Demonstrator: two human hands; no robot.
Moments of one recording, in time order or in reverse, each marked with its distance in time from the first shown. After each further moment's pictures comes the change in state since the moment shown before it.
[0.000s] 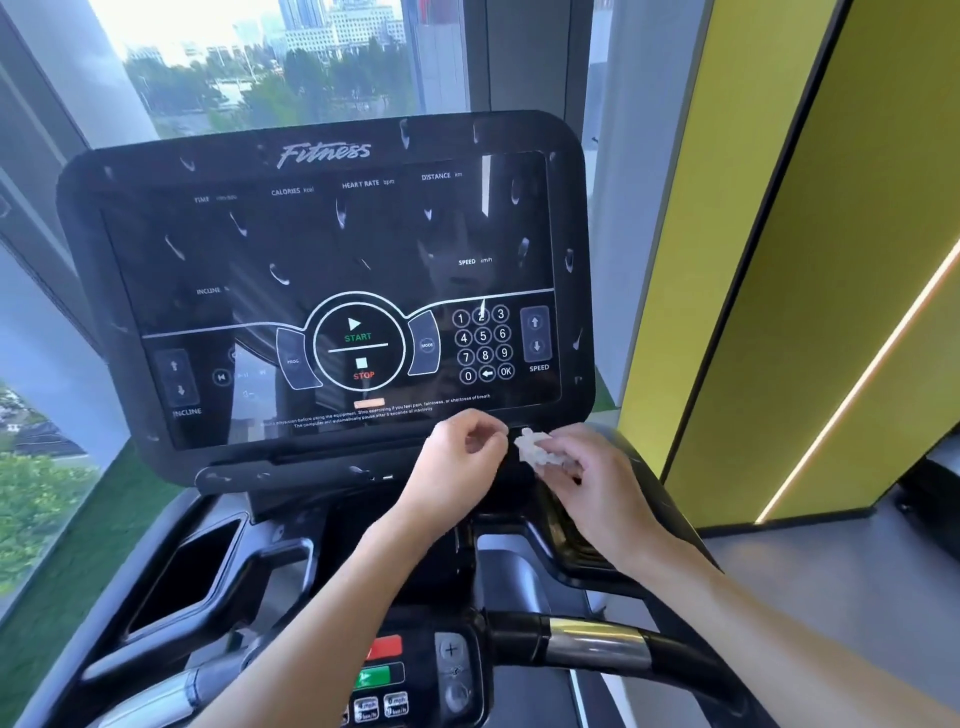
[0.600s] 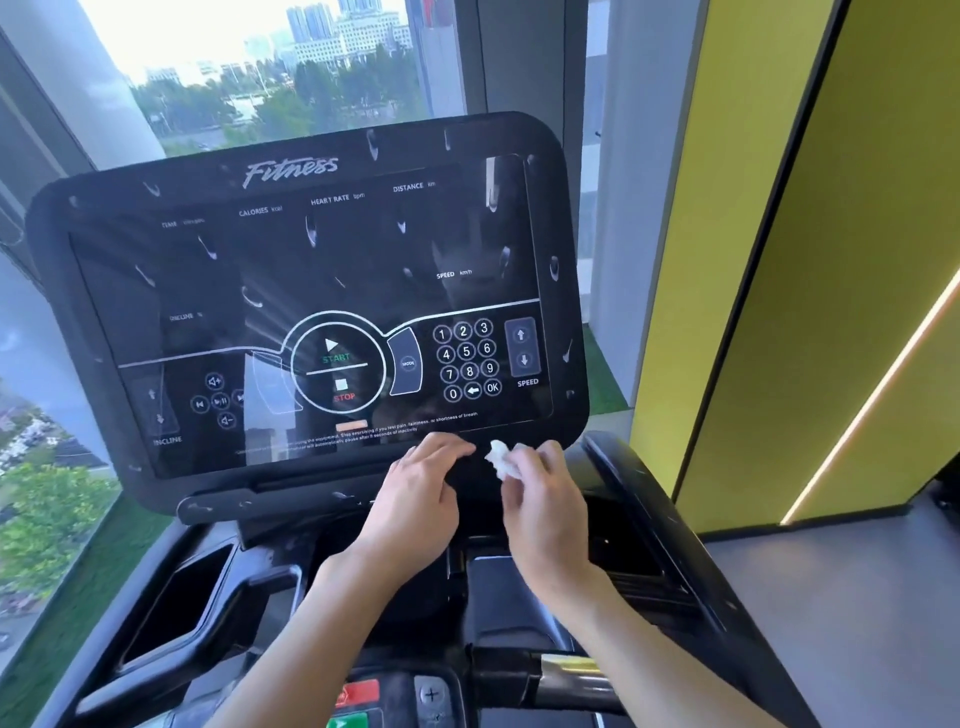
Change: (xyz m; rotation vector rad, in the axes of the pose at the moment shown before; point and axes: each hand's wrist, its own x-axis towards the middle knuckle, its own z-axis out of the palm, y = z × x) left_hand 0.010 -0.035 -0.008 0.499 0.002 0.237; right_hand 0.009 0.013 0.060 -0.286 0.261 0.018
